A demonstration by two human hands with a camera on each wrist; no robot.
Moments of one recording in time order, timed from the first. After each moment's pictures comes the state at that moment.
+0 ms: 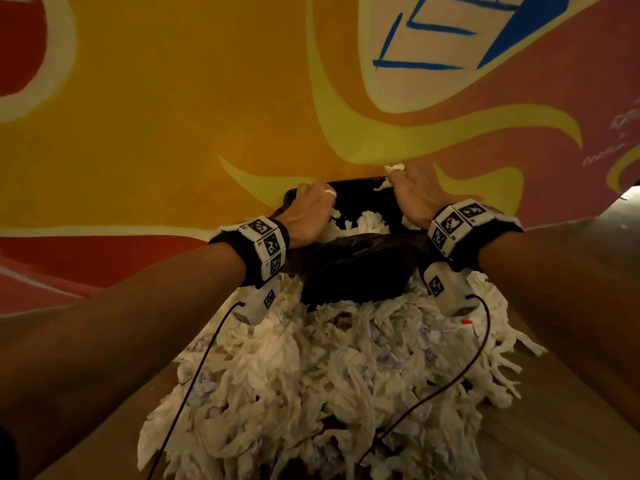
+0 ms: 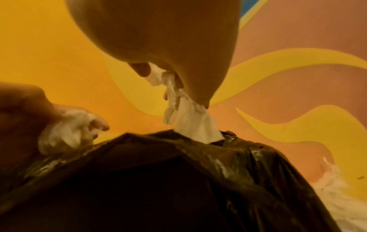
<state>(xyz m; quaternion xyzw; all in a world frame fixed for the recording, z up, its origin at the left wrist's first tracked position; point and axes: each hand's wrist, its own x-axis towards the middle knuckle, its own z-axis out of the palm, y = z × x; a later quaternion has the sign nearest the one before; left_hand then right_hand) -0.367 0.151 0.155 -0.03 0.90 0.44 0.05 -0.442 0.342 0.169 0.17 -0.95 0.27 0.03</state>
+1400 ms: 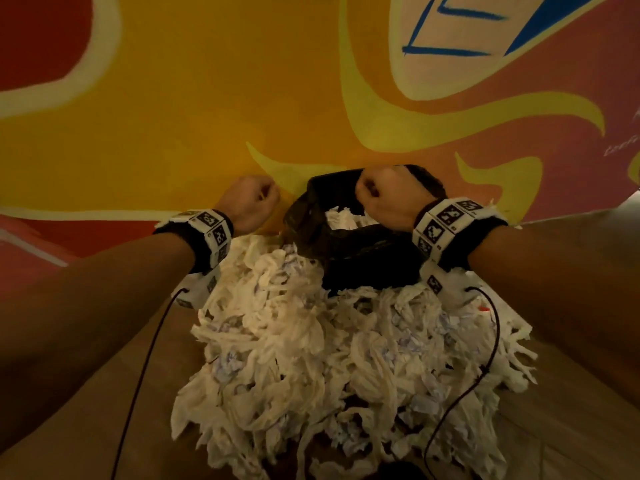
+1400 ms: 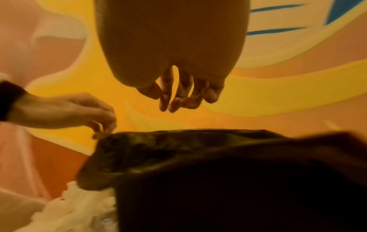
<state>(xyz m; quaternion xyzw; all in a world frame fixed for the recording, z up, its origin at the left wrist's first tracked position) -0.329 0.029 0.136 -0.01 0.96 0.27 -0.10 -0.390 0.285 0.180 0.33 -0.93 0.19 0.00</state>
